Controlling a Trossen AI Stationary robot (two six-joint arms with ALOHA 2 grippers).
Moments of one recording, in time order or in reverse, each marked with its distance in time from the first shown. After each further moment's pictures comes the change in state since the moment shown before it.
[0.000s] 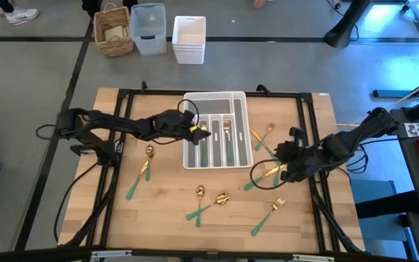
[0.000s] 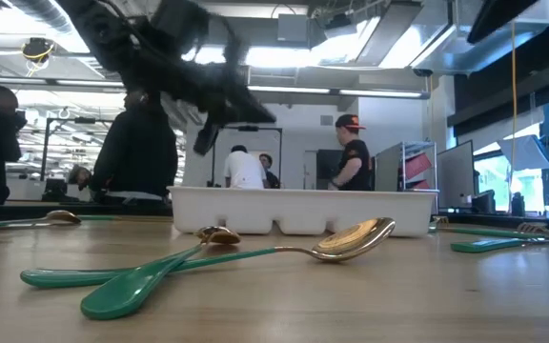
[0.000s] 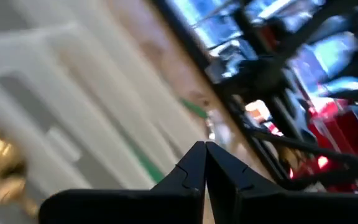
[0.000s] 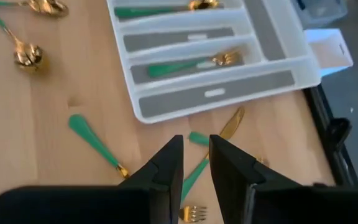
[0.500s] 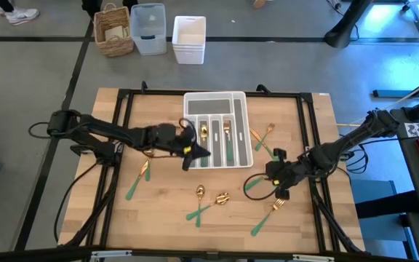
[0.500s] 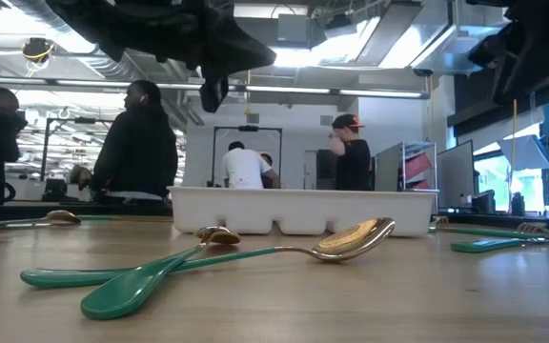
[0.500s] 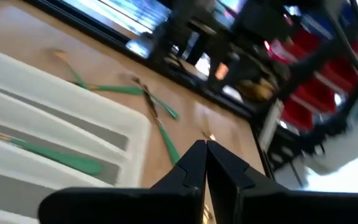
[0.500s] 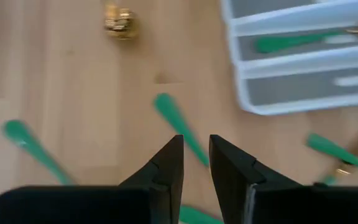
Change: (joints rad) left arm -0.224 -0.081 0.000 -0.002 0.019 0.324; right arm 0.000 0.000 -0.314 0.484 -0.325 -0.066
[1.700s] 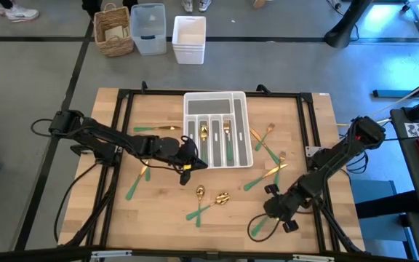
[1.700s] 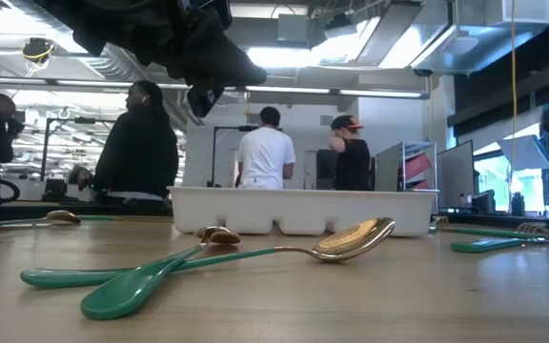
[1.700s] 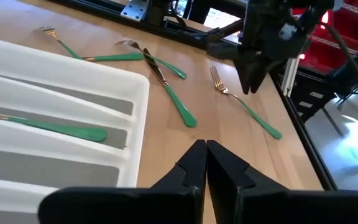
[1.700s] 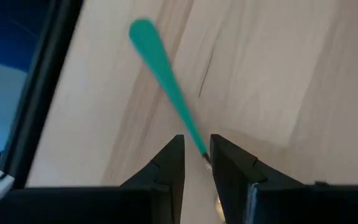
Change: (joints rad) left arm -0.121 0.031 0.000 -0.112 -0.116 0.167; right arm 0.252 0.321 -0.136 0.416 -0.269 -0.022
